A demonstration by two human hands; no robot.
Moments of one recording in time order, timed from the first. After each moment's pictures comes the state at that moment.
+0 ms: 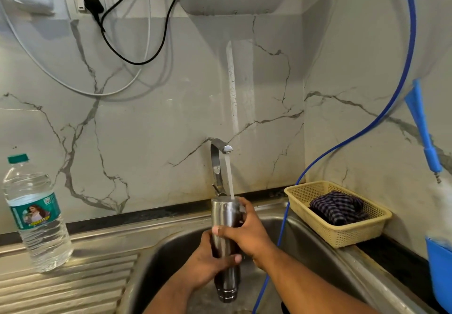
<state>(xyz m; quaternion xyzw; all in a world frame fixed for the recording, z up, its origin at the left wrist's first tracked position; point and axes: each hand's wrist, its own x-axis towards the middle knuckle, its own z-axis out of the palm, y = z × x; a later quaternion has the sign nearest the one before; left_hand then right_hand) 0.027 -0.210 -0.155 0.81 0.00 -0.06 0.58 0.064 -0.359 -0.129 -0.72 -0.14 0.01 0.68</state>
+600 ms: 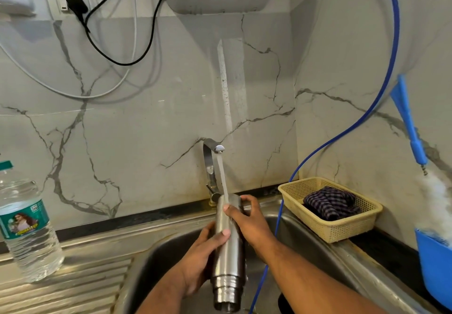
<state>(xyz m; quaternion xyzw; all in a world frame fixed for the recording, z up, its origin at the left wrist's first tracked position) 0.026 -0.222 -0.137 0.68 0.00 -0.11 0.73 0.075 -0.371 -0.123 -0.69 -0.08 0.00 0.72</state>
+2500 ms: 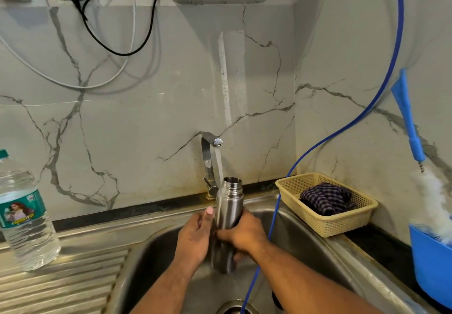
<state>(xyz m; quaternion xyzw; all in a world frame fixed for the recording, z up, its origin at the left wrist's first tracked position) 0.023 -0.235 -0.132 0.79 0.06 0.18 0.58 0.067 -0.367 -0.141 -0.86 -0.03 0.03 0.51</state>
